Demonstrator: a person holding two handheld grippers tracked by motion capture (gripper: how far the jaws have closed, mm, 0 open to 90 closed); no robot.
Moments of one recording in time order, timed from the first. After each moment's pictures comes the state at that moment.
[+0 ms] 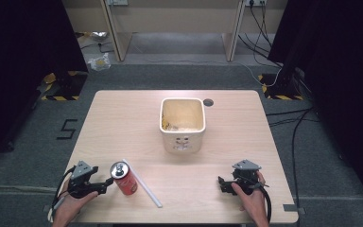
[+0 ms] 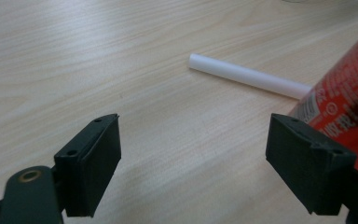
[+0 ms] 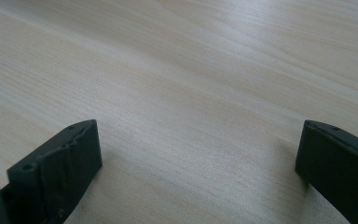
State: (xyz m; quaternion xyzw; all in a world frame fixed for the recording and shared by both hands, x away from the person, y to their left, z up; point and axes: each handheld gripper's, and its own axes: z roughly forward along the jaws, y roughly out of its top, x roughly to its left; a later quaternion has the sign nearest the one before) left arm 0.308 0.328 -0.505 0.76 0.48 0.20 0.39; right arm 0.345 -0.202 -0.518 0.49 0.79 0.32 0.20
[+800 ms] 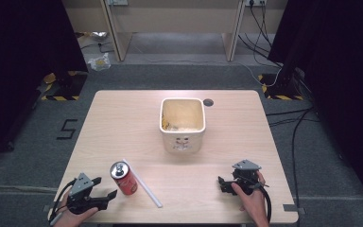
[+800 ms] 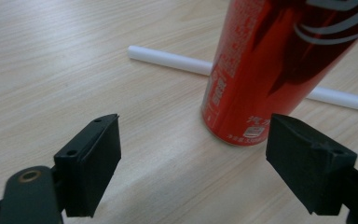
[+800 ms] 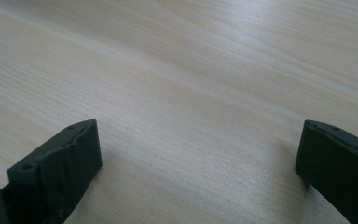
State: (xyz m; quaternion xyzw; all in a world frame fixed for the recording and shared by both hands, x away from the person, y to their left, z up) left arm 0.269 0.310 -0.495 0.78 0.44 0.18 0.41; right arm 0.345 -0.202 -0.518 0.49 0.79 0.32 0.20
